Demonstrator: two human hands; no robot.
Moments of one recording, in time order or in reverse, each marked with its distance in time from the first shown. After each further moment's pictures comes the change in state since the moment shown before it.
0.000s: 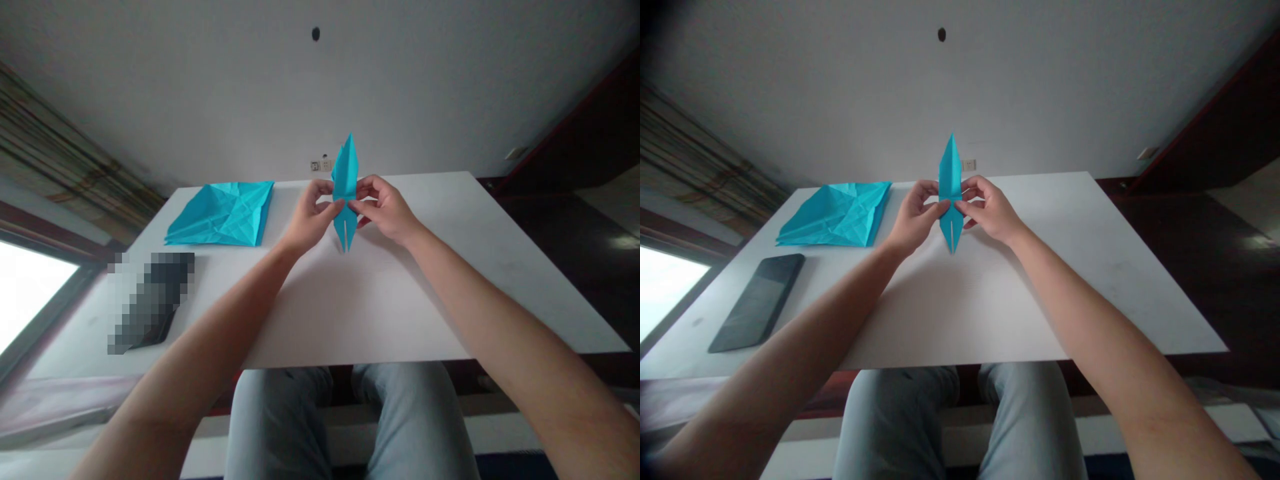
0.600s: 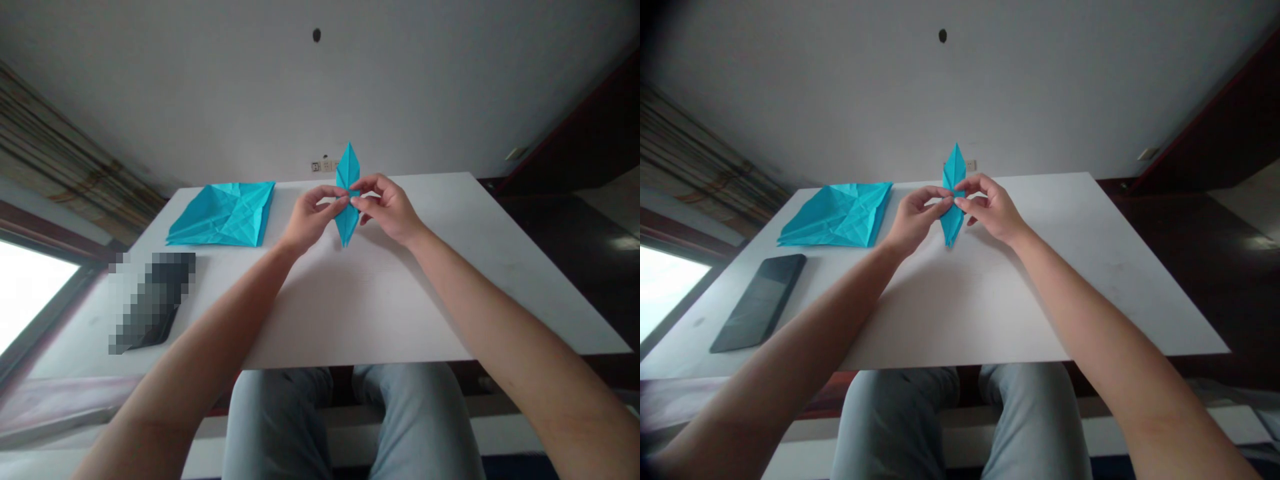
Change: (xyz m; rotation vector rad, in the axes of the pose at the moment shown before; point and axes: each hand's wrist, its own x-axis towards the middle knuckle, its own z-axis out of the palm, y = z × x) left_hand 0.000 0.008 -0.003 -0.044 -0.079 -0.024; right_hand -0.003 -0.009 -0.002 -0.038 0.031 -0.069
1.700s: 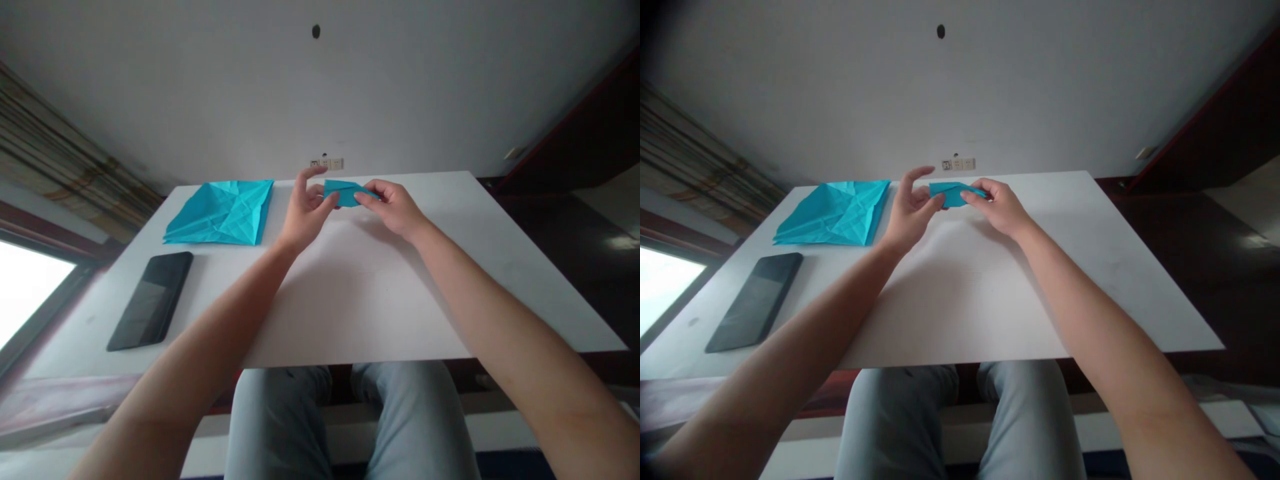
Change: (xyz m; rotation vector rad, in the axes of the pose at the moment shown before) left_hand 0.003 -0.002 0.000 0.072 0.131 0.079; right_hand 0.004 0.002 -0.013 -0.245 0.006 -0.017
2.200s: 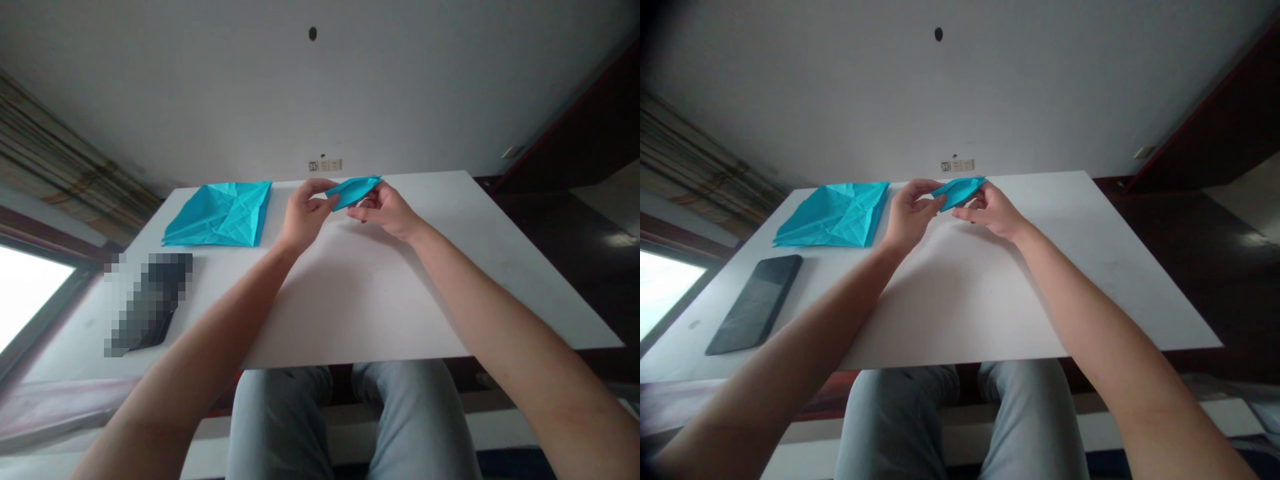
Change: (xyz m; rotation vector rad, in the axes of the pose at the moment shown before) left_hand 0.001 -0.014 -0.004 0.148 -0.011 0.060; right_hand 0.000 0.007 0.008 0.281 -0.060 0.086
